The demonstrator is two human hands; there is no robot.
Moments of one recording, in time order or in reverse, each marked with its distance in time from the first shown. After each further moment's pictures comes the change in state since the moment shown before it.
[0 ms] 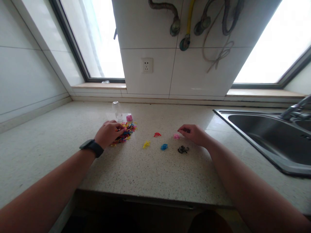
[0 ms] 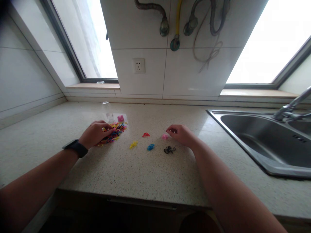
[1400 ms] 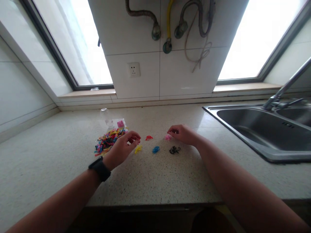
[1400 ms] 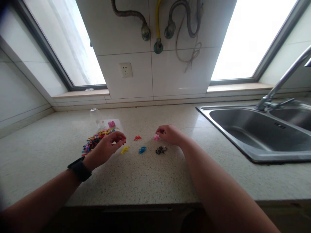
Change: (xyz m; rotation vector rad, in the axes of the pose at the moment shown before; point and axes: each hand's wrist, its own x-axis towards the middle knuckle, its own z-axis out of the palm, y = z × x) left_hand -0.009 0.114 0.009 -0.746 -0.153 0.029; right_hand -0.001 -0.012 -0.002 -0.061 -0.043 -0.048
